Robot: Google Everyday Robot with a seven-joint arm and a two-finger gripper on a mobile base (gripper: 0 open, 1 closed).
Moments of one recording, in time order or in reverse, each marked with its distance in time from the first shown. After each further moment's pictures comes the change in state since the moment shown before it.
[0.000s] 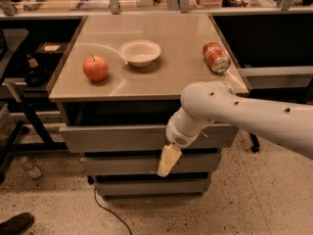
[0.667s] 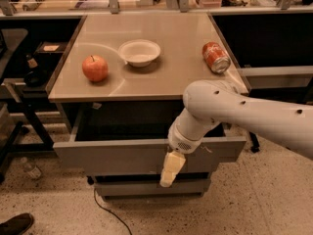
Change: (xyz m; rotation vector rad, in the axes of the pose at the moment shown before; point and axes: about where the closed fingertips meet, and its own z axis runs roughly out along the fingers) arm 0.008 0.036 -0.020 -0.090 0.028 0.016
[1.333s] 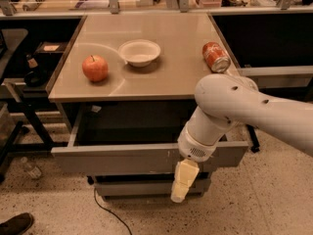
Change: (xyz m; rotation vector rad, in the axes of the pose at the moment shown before) arm 0.022 0.056 -0.039 -0.115 0.052 0.040
